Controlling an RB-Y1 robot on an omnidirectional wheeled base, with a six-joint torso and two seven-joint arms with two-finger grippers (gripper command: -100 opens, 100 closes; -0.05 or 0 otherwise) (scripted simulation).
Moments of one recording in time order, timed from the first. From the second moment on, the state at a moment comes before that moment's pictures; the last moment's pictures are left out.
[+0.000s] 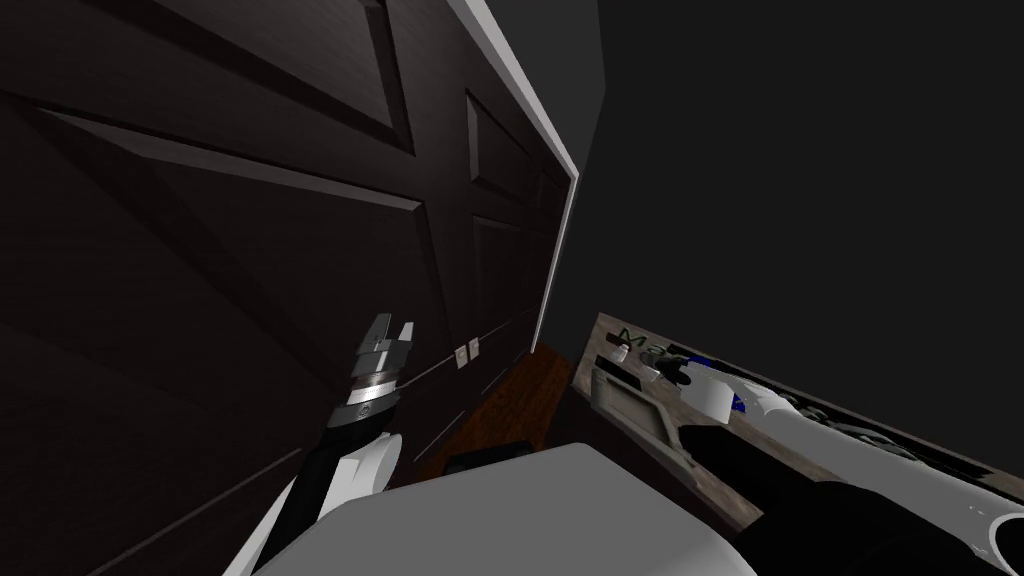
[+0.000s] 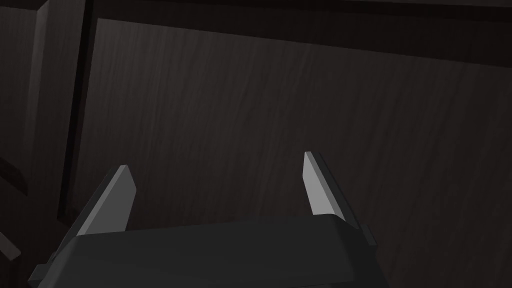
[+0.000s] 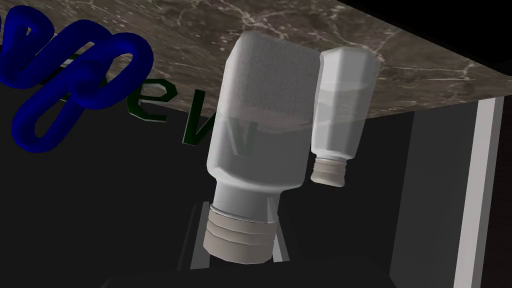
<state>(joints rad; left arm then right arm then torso) 0.46 0.03 -0.05 -2.22 0.04 -0.45 -0.04 0.38 -1.35 0.11 -1.33 -0.09 0.39 0.22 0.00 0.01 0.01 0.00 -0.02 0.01</state>
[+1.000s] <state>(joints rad) 0.46 0.03 -0.05 -2.22 0.04 -0.45 -0.04 0.35 -1.40 0.11 -1.41 0.01 0.39 0.27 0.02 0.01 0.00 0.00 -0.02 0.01</state>
